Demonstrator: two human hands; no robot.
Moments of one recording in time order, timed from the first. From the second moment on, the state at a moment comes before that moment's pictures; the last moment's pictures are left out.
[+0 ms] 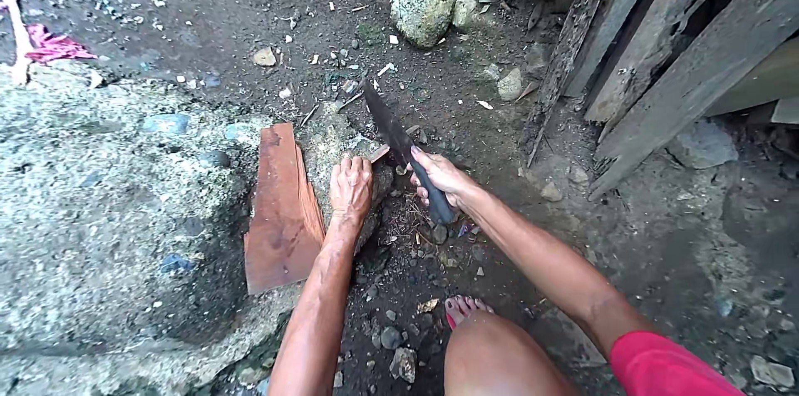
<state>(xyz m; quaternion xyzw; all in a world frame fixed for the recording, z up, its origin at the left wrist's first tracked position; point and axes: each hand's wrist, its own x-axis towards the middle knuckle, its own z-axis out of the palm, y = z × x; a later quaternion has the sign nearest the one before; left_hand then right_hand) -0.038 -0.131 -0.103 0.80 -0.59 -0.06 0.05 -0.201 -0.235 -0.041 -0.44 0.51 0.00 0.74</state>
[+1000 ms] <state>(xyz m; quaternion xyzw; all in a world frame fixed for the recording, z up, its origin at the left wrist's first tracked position) -0.033 -0.115 -0.088 0.86 -0.49 -0.14 0.10 -0.196 -0.209 -0.096 -0.73 0.45 0.01 0.51</state>
